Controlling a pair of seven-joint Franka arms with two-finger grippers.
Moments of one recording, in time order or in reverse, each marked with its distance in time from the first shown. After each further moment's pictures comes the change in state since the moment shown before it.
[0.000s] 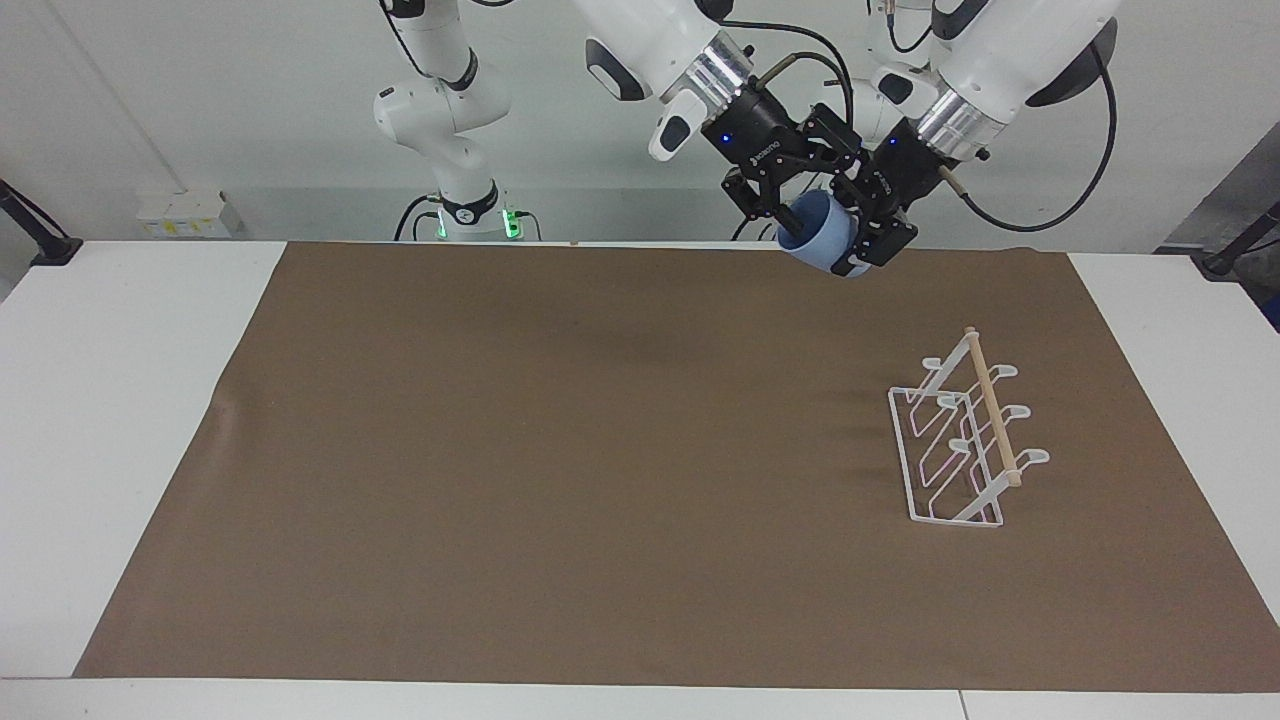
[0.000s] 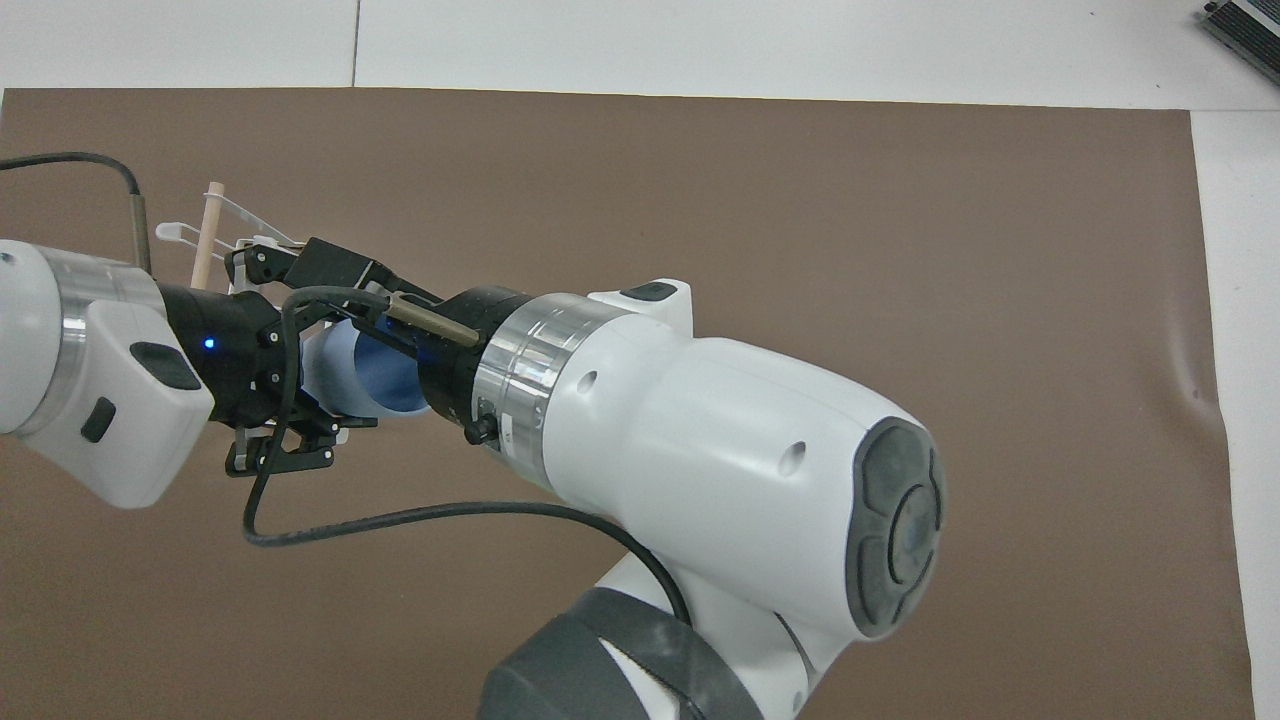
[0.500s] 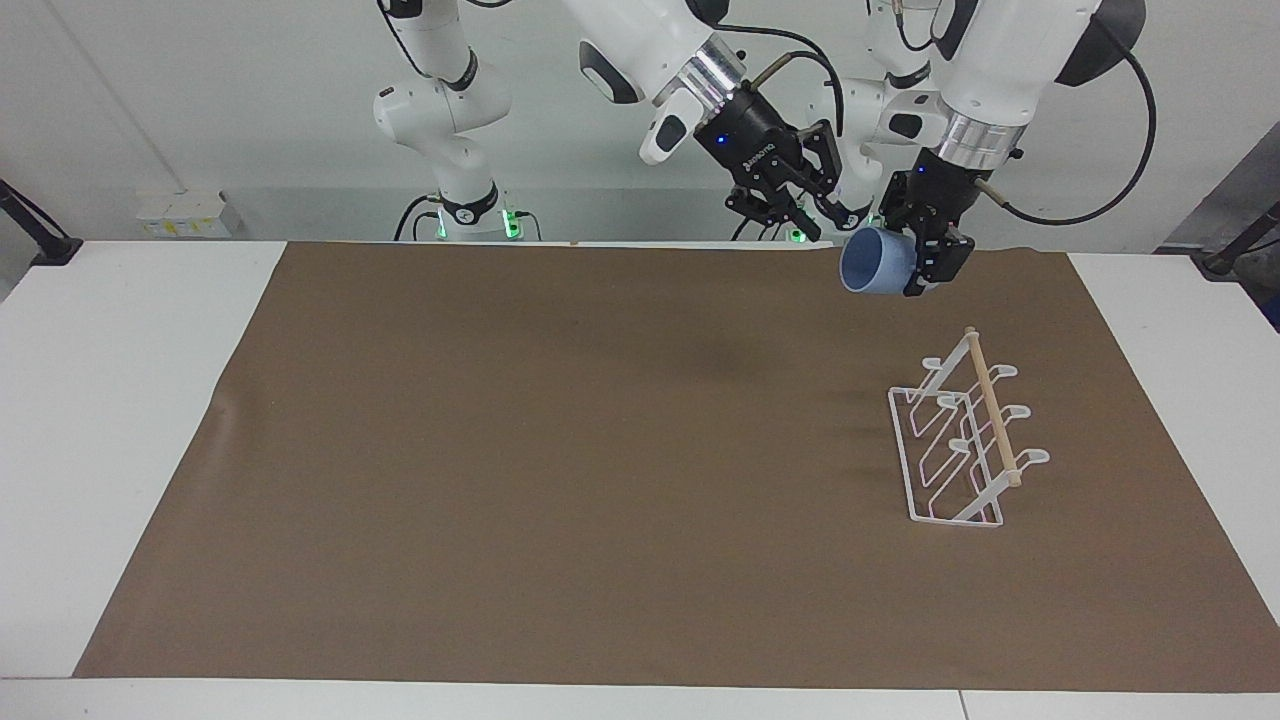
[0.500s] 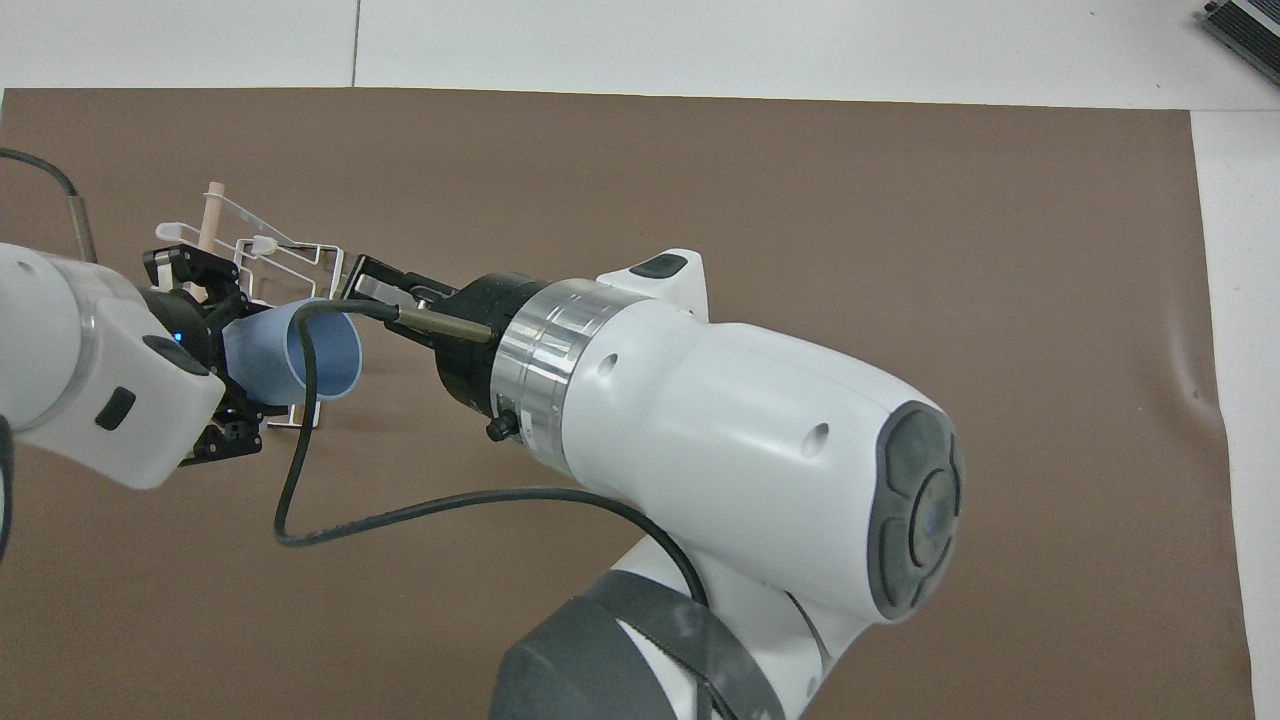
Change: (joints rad) left arm 0.000 -0.002 -0.014 -0.010 0.373 -0.018 -0.143; right arm -0.014 0.000 -0.002 0.000 0.000 -0.003 -0.150
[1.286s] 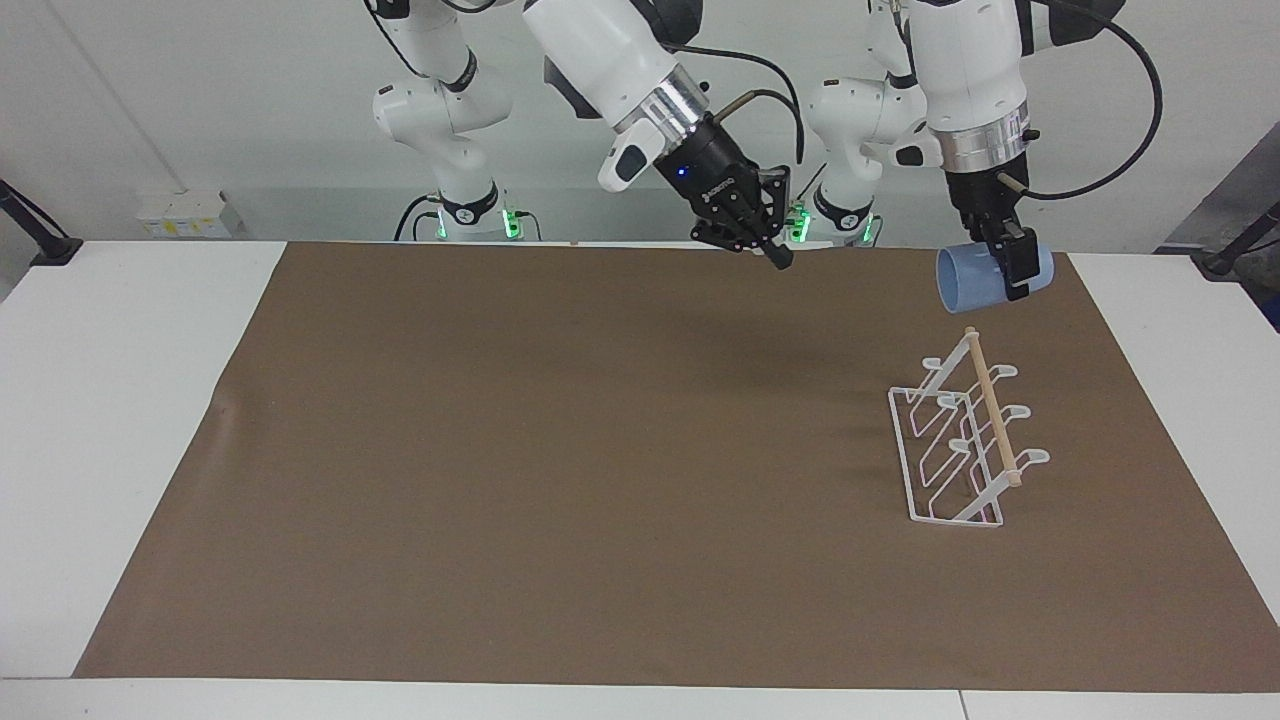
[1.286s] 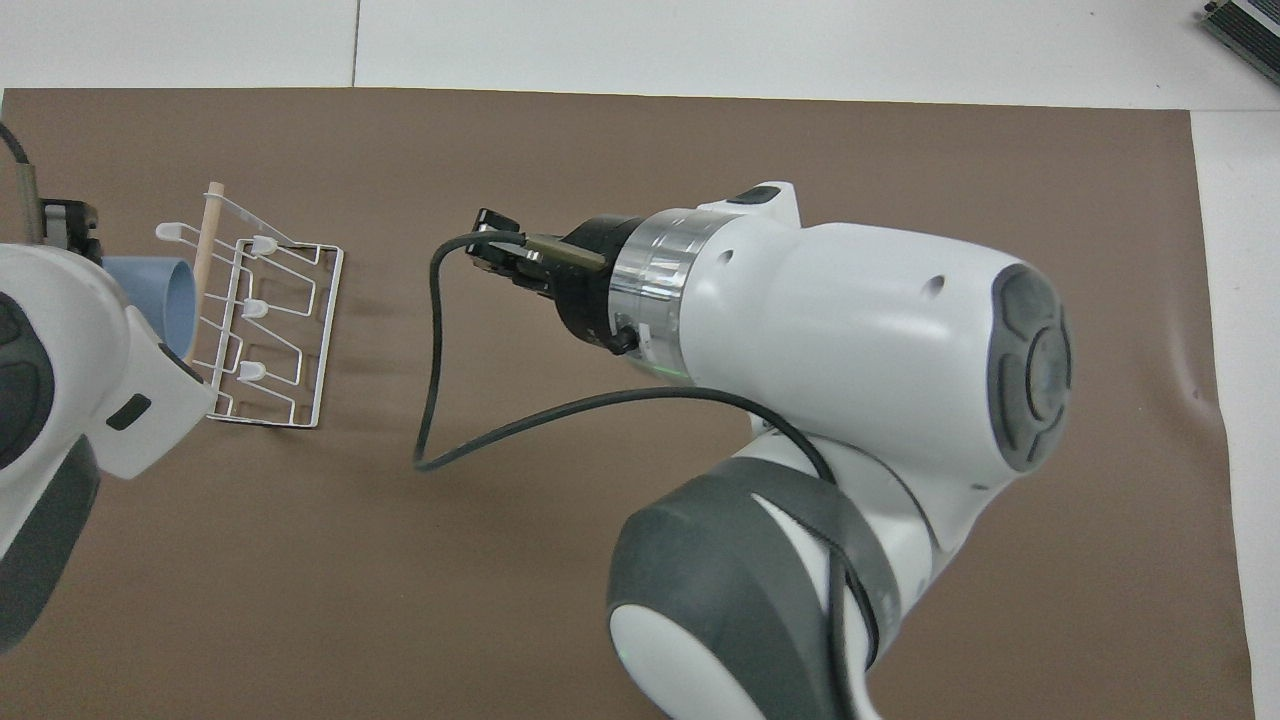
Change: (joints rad) left arm -0.020 -0.001 -0.020 -0.018 0.621 0.024 -0.015; right arm -0.140 0.000 -0.003 0.000 0.000 -0.170 -0.160
